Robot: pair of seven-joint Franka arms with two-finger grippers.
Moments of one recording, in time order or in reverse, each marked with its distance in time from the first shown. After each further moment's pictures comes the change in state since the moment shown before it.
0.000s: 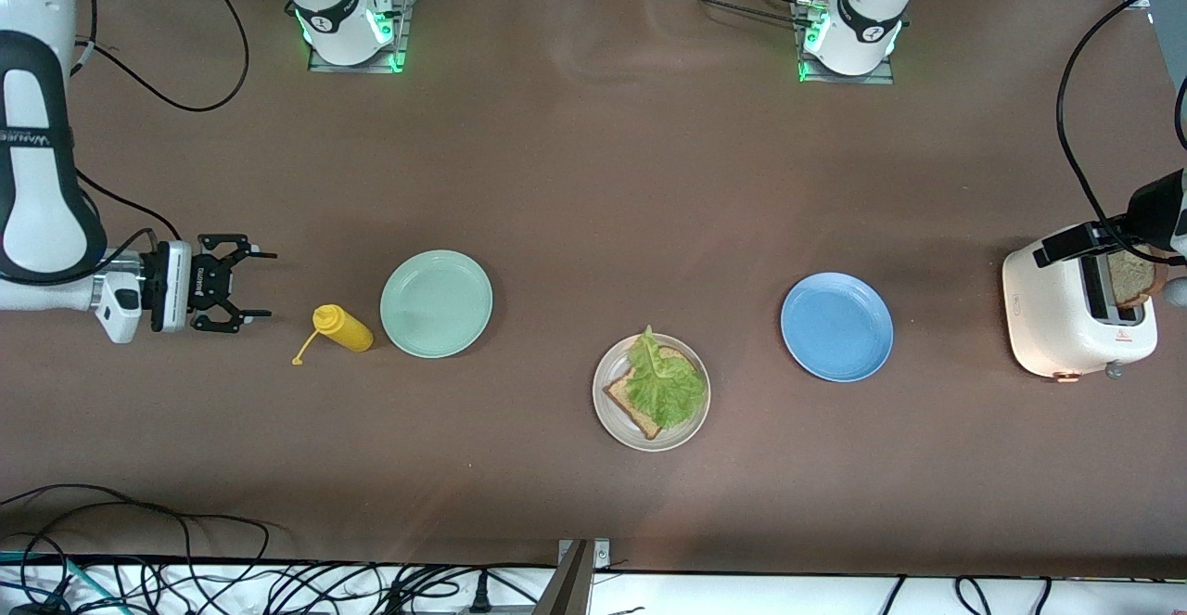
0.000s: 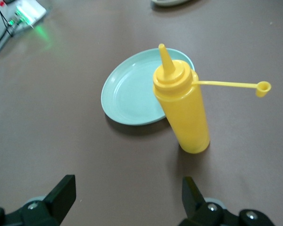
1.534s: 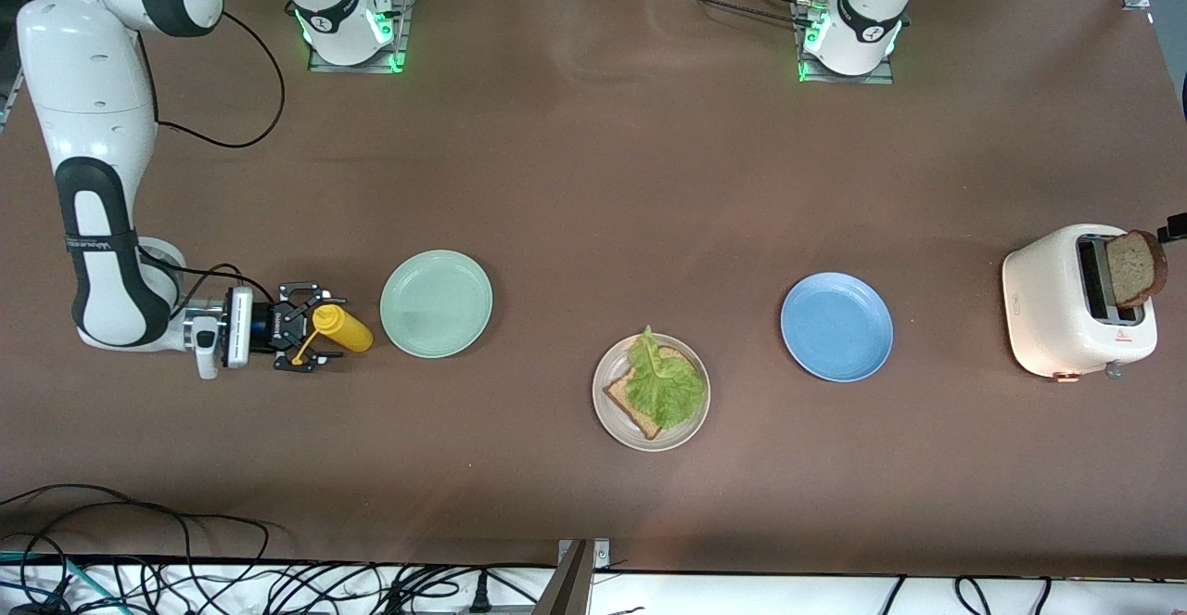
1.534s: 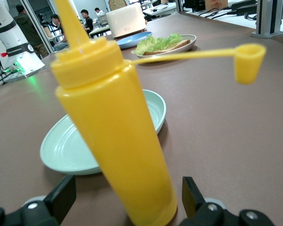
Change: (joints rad) left arm 0.312 0.142 0.013 -0.014 0.165 0.096 0.518; right arm 0.057 0.340 -0.003 0.173 0.404 -0.033 -0.250
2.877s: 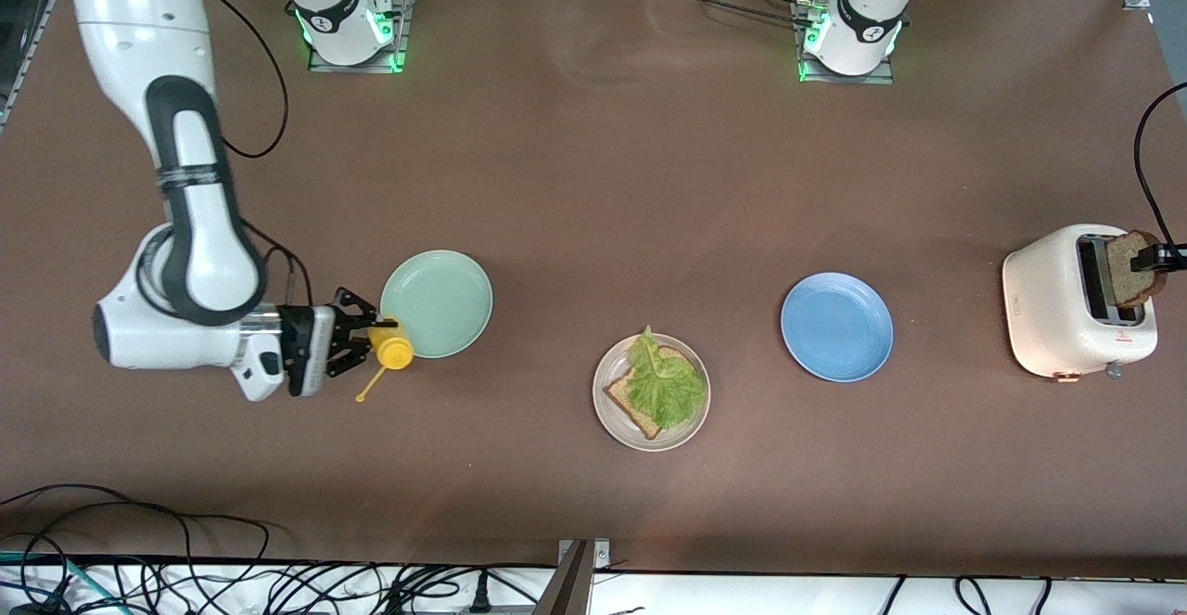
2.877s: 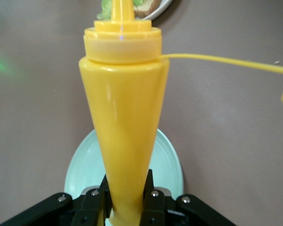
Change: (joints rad) left arm 0.008 0.104 -0.003 0.000 0.000 0.065 0.000; right arm 0.445 -0.227 -0.155 0.050 -0.352 0.175 0.839
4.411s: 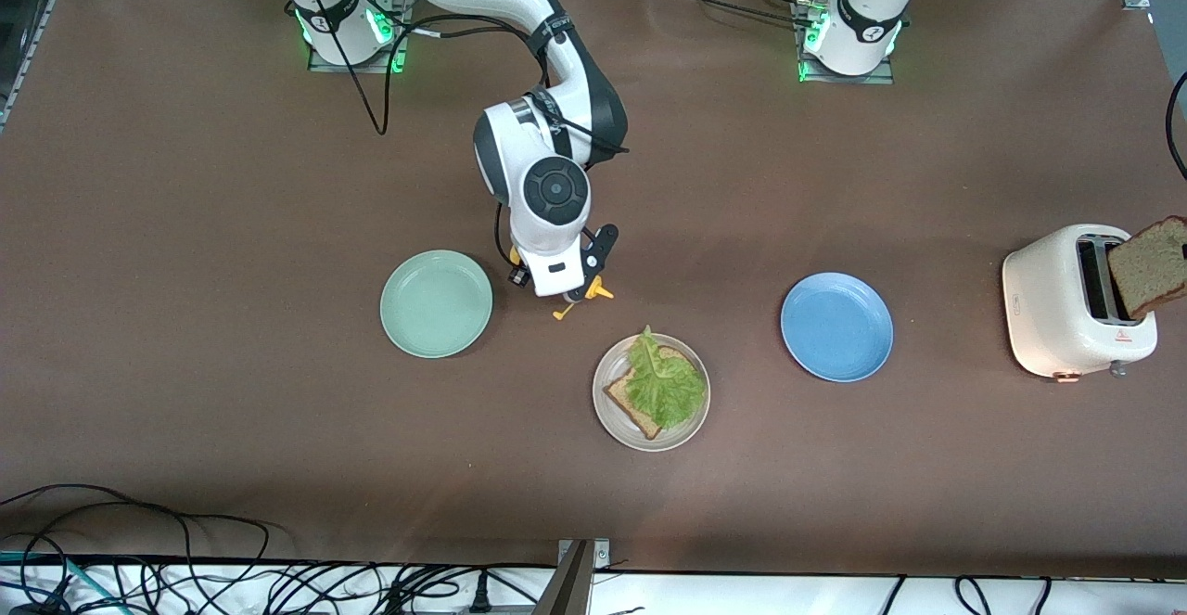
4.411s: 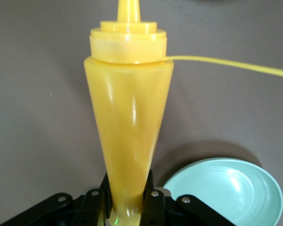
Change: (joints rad) left arm 0.006 -0.111 -0.011 0.020 0.000 -0.054 0.000; right arm 0.883 0.258 -0.583 0.278 -0.245 -0.175 0.684
